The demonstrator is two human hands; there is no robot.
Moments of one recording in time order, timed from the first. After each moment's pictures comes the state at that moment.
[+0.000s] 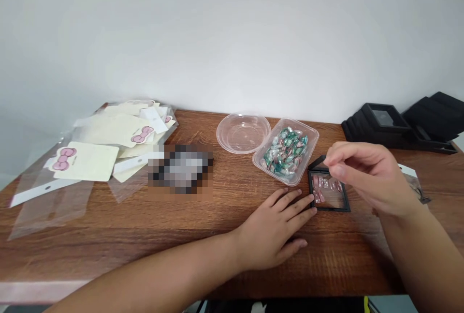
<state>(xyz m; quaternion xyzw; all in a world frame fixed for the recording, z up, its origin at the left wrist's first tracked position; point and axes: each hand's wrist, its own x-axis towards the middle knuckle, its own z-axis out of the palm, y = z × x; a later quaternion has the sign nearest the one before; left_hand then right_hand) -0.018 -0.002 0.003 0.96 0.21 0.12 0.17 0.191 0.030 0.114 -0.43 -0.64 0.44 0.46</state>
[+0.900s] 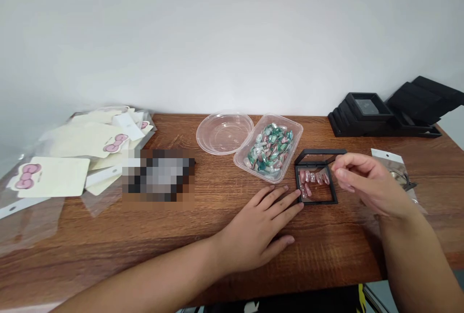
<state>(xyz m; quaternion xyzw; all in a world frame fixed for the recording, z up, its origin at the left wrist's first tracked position) -0.018 0.000 0.005 0.96 0.20 0.09 0.17 0.246 0.004 0.079 -0.53 -0.50 0.51 0.44</state>
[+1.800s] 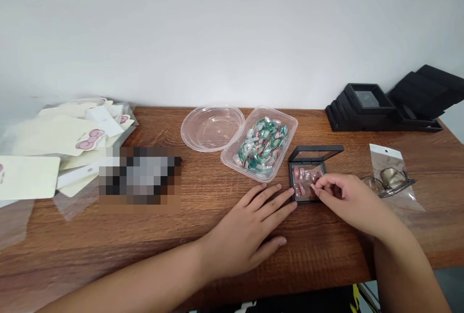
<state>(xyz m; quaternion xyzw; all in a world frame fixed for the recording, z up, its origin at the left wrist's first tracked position) -0.019 0.000 0.006 0.96 0.21 0.09 0.17 0.241 -0.012 0.062 -0.67 -0.64 0.35 0.09</state>
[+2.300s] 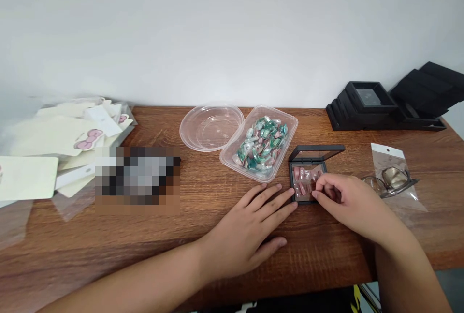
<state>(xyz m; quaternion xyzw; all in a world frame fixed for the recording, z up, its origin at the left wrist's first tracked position) -0.019 0.000 0.005 0.96 0.21 0.08 0.17 0.238 -0.014 0.064 -0.67 -0.68 0.28 0.04</state>
